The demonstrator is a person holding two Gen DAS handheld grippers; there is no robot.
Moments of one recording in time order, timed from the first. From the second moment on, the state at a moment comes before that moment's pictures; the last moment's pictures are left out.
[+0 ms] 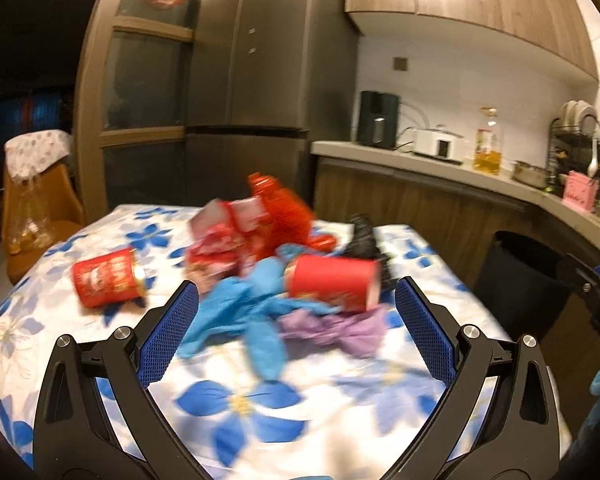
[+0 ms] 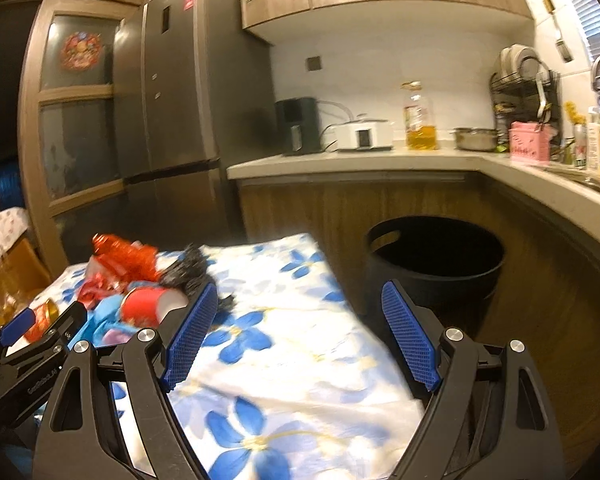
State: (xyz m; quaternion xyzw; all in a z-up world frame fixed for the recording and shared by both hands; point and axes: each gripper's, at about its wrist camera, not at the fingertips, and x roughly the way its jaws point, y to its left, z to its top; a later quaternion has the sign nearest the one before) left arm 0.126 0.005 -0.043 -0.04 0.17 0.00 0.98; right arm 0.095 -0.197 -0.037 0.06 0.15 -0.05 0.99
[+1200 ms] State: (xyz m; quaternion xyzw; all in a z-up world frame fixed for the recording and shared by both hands) left arm 0.182 0.074 -0.085 -0.11 0.26 -0.03 0.96; right arm 0.183 -0.115 -0.099 0.05 0.25 0.07 0.97
